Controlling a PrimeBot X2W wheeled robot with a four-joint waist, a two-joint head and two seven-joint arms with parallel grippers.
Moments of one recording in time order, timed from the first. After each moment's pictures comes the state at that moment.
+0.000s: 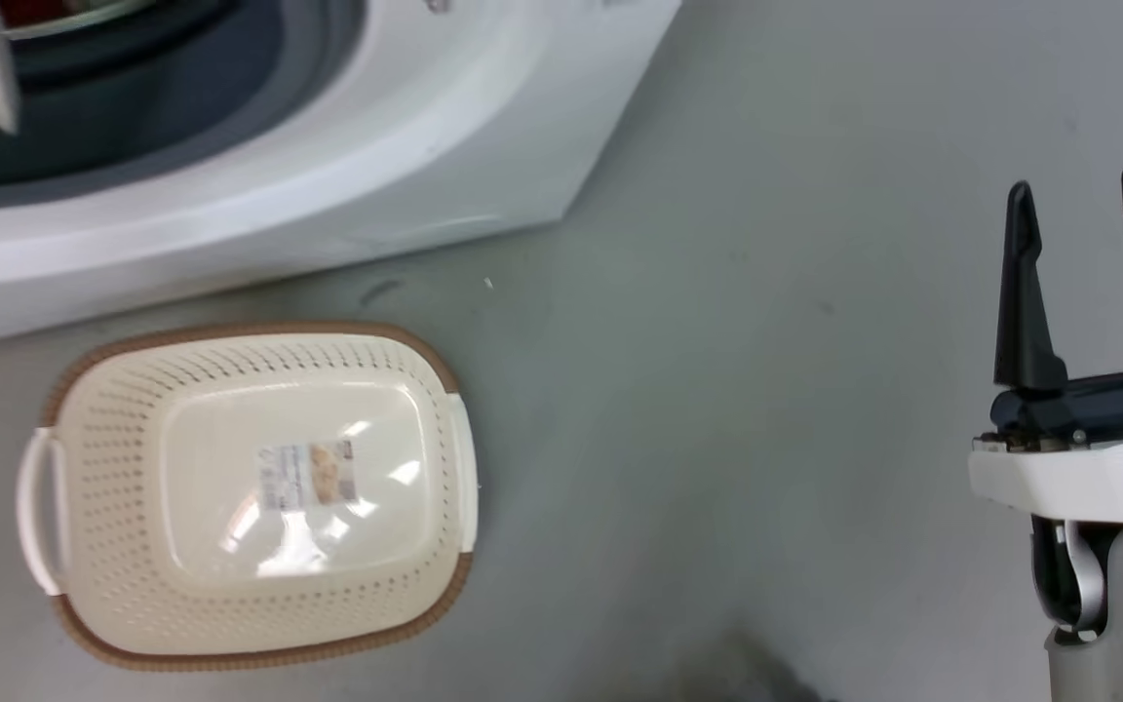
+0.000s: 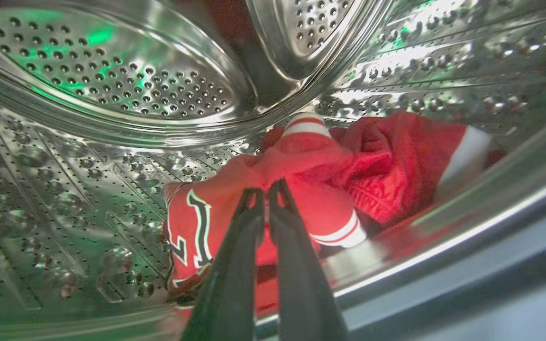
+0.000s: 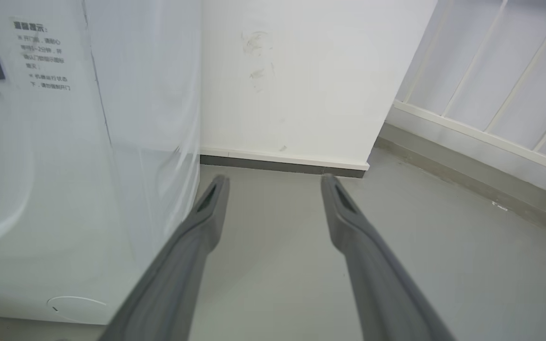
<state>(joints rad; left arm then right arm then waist) -1.34 0.62 -0.74 1.02 -0.55 -0.04 -0.12 -0.27 -0.05 -0.07 -0.13 -0.01 0.13 -0.26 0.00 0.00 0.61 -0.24</state>
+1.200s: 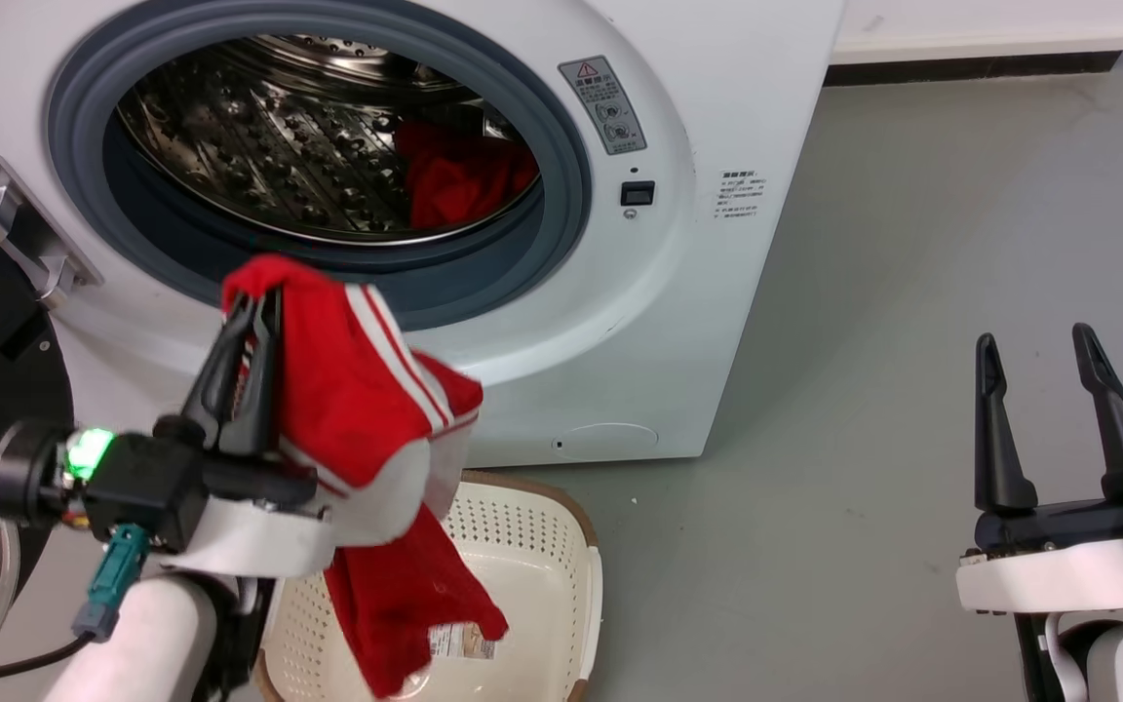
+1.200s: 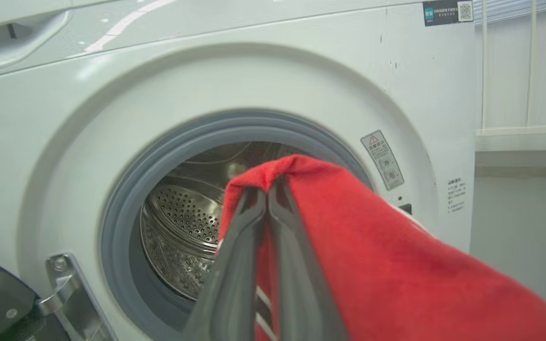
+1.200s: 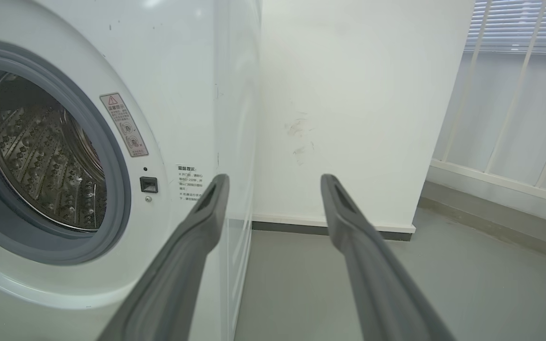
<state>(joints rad) -0.27 0.49 -0.35 -0.13 -0.31 0.22 -0.26 -0.08 -0.05 -0.09 -0.07 -0.01 0.13 -0.26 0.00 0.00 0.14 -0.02</state>
